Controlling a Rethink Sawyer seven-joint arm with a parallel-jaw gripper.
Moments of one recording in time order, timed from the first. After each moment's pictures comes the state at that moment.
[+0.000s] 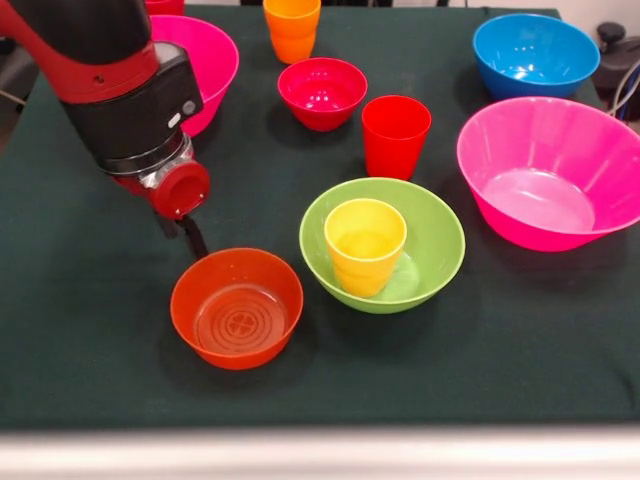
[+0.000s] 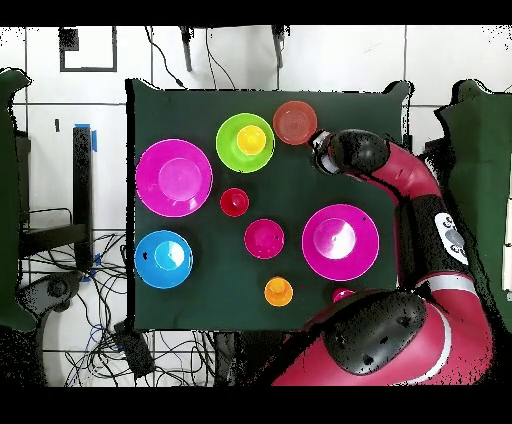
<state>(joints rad) -0.67 -0.25 0.35 1.15 -0.17 0.69 2.13</state>
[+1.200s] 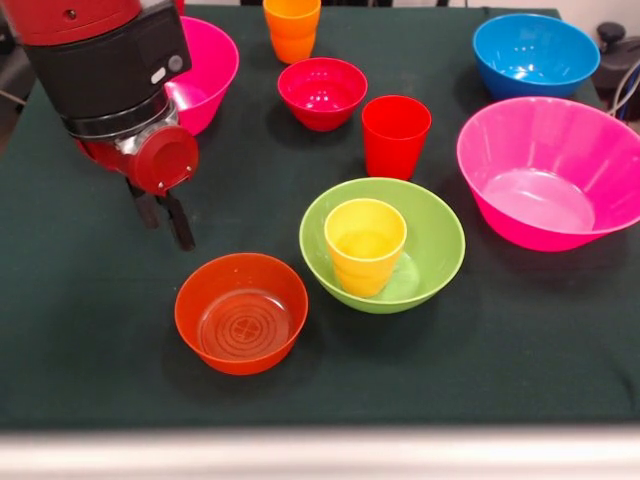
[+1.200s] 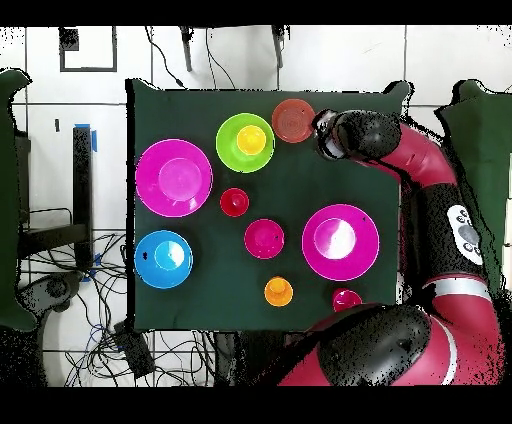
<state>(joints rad) -0.65 -0.34 0.37 1.12 -0.17 0.73 2.13</state>
